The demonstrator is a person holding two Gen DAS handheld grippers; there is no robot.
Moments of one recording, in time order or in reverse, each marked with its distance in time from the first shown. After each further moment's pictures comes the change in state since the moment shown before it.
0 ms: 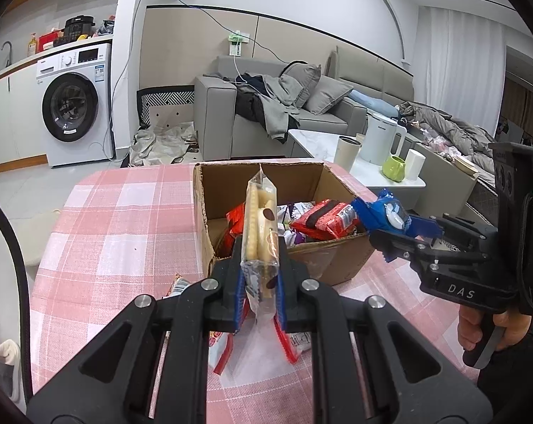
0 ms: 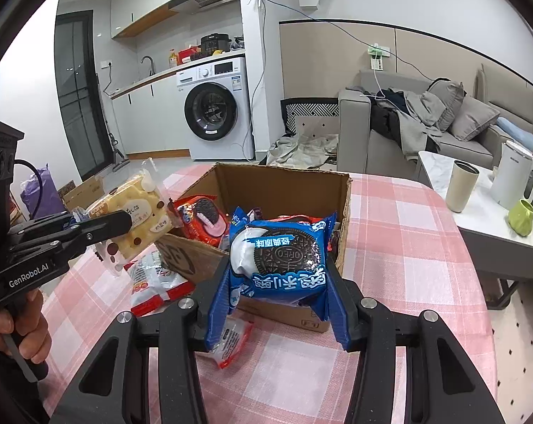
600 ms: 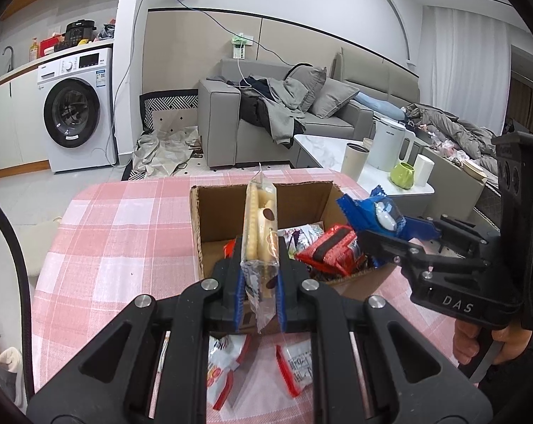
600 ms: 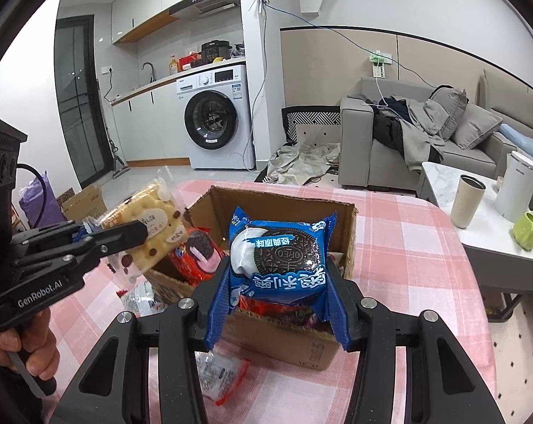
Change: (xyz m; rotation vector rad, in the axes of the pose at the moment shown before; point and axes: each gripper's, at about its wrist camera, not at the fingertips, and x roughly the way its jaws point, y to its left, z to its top) left arm 0.042 0.001 0.034 0.004 -0.009 0.028; right arm 0.027 -0.006 0.034 0.003 -0.032 0.015
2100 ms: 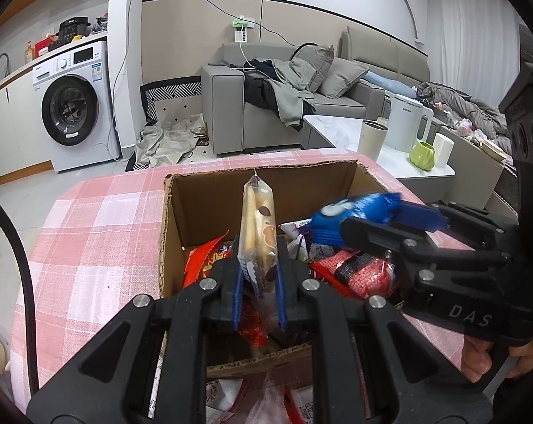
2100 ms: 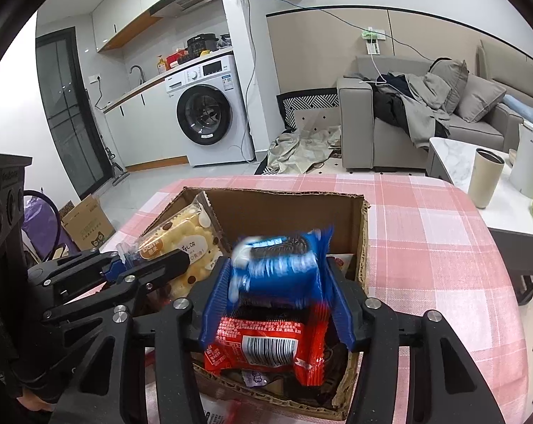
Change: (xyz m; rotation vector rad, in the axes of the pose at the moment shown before) left arm 0.112 0.004 -0.001 0.044 0.068 0.045; right arm 0.076 -0.025 0.020 0.083 0.048 0.024
